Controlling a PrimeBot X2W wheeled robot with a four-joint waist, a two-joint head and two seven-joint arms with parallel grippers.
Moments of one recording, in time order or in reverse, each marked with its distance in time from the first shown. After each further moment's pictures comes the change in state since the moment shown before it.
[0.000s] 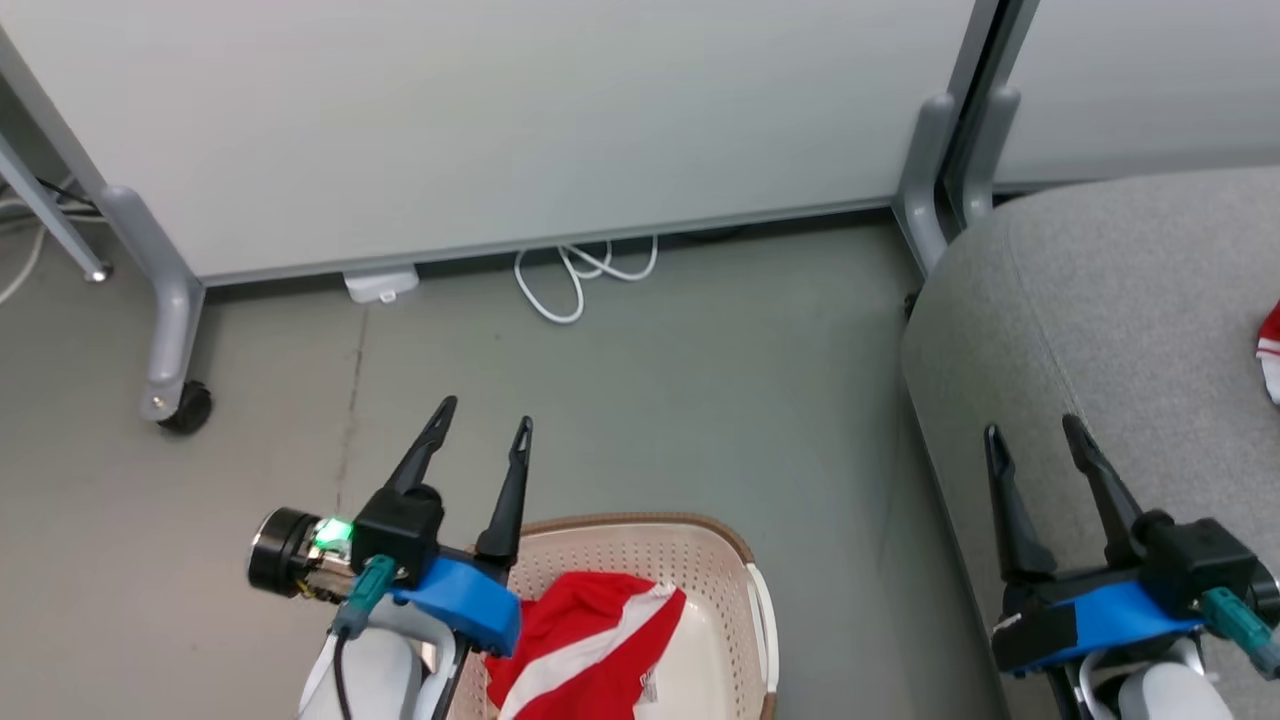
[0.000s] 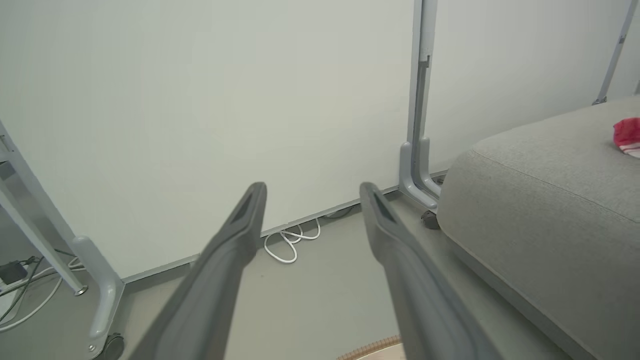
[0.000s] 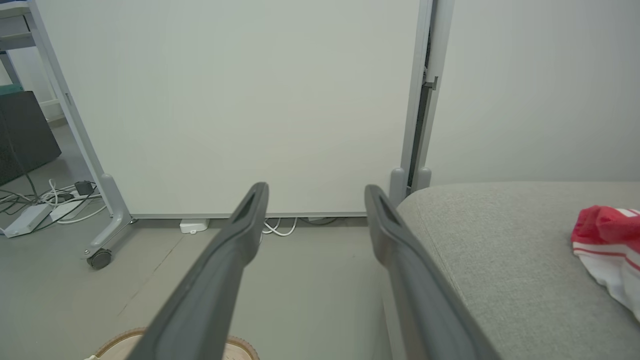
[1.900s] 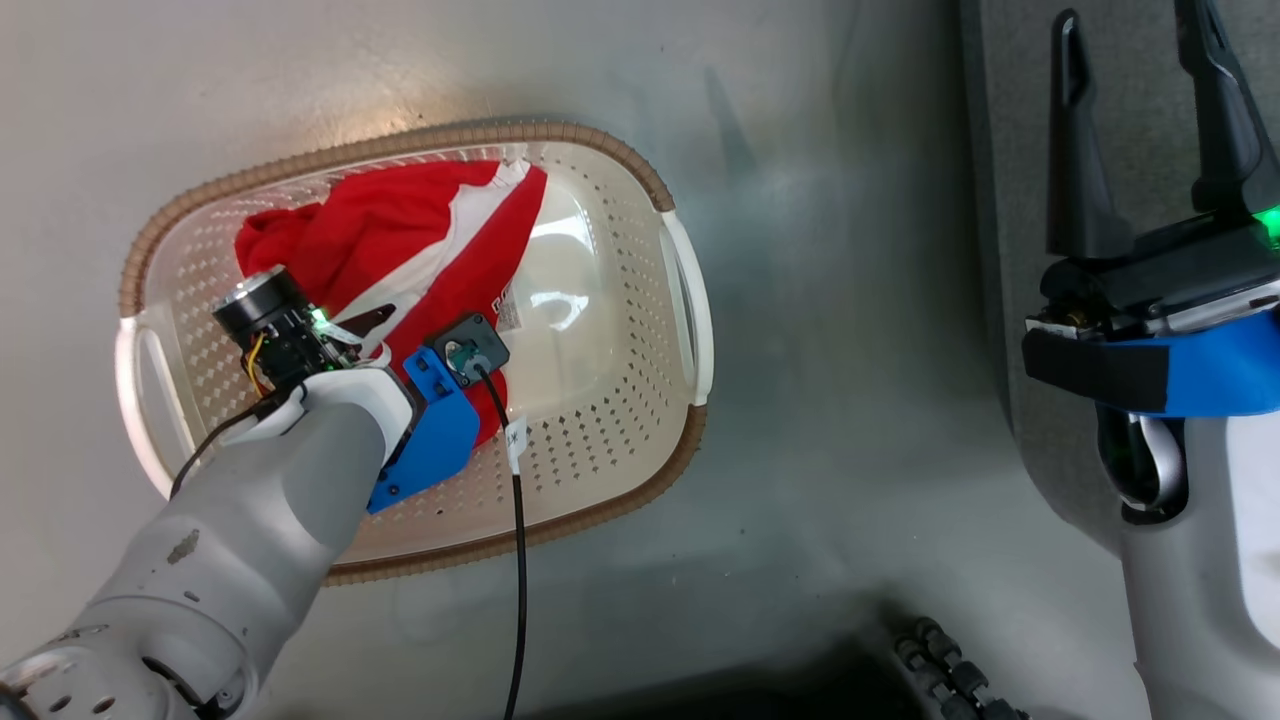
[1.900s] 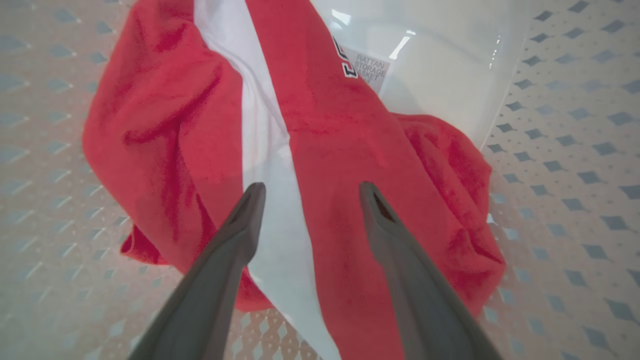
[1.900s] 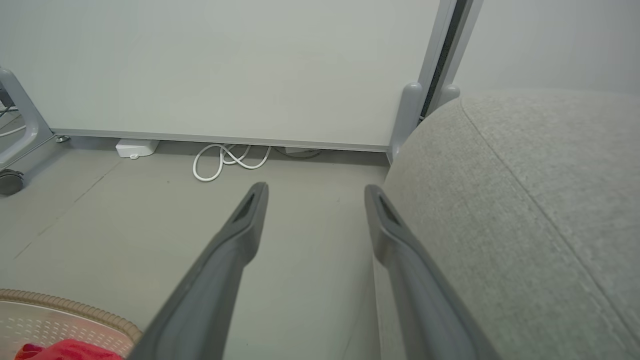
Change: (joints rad) left arm -0.771 0.112 -1.040 0.845 -0.231 -0.008 0.325; right arm -0.449 -0.041 0.063 -0.221 0.008 0.000 0.000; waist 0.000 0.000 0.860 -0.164
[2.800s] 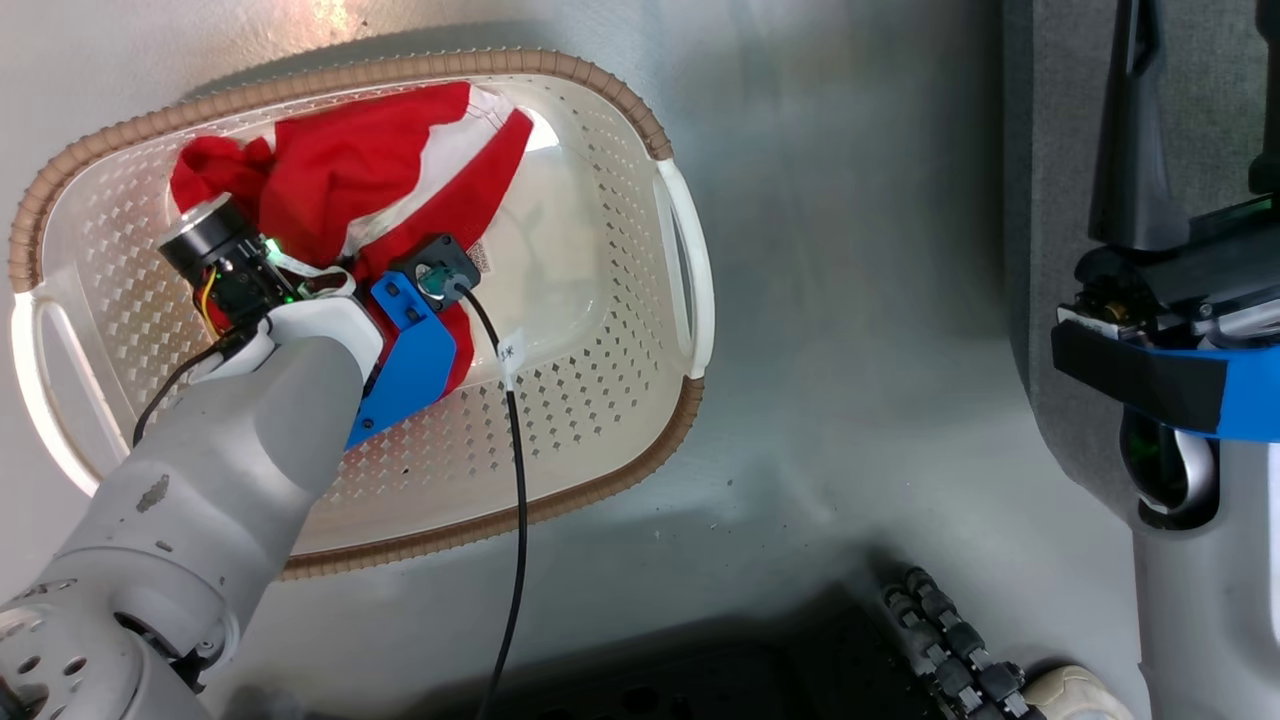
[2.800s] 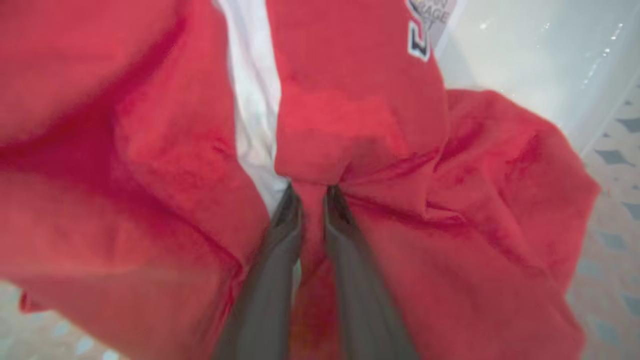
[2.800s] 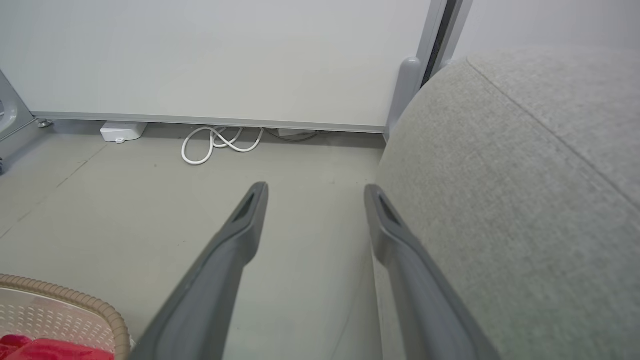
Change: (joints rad) left arm -0.093 0.008 0.000 0.025 -0.001 0.002 0.129; right arm 0.004 0.026 -0.029 -0.119 -0.001 0.000 0.000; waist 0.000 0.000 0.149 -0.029
